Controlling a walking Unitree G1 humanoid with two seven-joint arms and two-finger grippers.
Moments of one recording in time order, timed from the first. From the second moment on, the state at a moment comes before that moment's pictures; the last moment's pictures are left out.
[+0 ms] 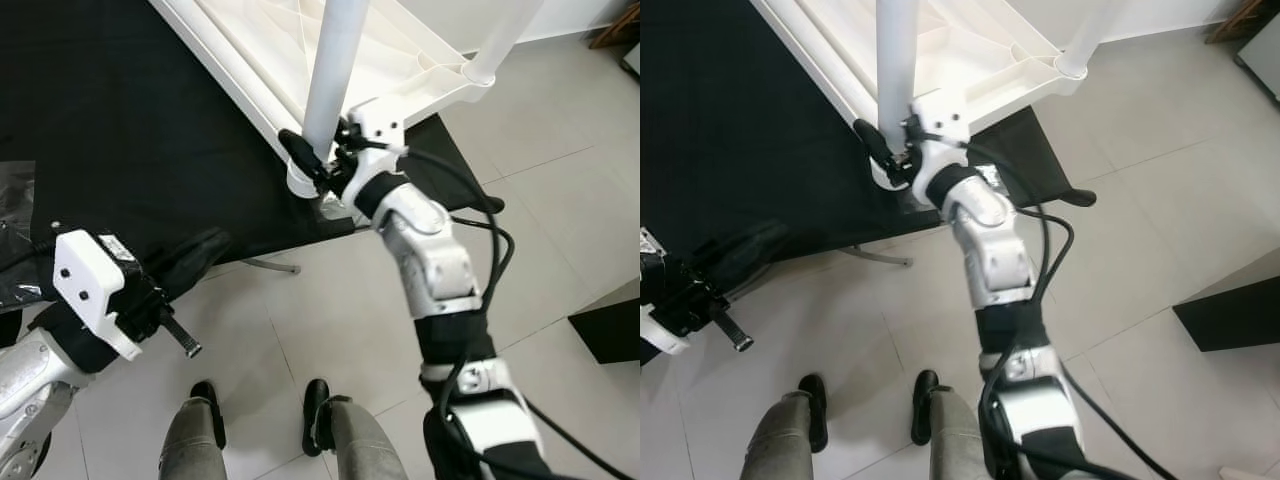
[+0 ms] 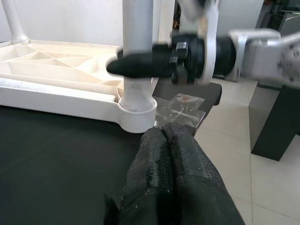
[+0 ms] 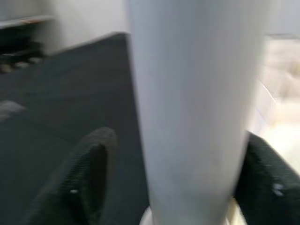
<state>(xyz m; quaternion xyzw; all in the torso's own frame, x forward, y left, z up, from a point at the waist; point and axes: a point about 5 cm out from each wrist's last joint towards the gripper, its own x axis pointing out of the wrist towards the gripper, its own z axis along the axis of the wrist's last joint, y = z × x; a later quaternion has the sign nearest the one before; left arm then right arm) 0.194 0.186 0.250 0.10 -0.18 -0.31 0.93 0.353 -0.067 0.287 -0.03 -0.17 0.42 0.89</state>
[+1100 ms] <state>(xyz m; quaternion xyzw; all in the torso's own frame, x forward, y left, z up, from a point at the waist) 0.188 0.195 0.250 0.11 -0.17 -0.29 0.94 0.374 -0.084 0.343 -0.17 -0.13 0.69 0.69</state>
